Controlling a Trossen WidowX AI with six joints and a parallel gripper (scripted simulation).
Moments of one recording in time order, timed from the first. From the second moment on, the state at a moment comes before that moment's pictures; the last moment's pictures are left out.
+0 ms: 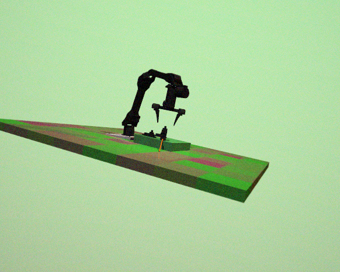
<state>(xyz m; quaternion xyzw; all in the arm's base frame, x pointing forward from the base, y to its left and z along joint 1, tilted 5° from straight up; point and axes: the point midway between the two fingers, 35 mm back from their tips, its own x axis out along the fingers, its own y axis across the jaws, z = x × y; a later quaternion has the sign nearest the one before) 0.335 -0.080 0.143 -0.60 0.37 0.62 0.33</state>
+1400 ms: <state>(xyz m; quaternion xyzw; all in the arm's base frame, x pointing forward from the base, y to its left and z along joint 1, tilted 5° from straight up) 0.333 -0.080 0.101 -0.61 0.37 0.62 0.33</state>
